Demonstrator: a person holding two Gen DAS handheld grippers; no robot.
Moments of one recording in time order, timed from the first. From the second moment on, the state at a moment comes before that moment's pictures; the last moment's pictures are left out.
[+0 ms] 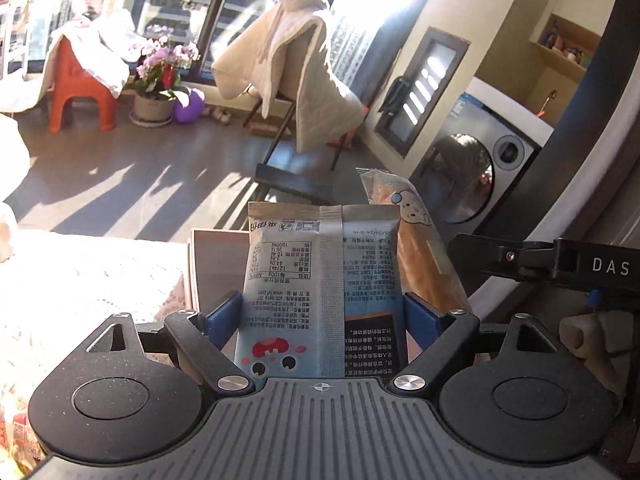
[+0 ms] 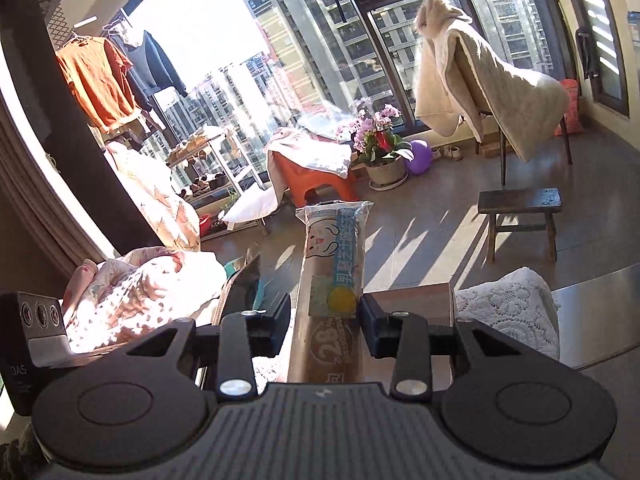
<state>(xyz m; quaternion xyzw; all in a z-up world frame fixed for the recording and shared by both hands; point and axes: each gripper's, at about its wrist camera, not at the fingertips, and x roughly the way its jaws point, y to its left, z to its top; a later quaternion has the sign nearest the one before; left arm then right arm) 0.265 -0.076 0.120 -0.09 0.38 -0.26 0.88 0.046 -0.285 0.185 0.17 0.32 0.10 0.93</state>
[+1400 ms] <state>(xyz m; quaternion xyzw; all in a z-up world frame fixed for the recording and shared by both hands) 0.093 0.133 0.103 -0.04 0.35 -0.08 0.93 0.237 -0.188 0.051 0.07 0.45 0.03 0.89</state>
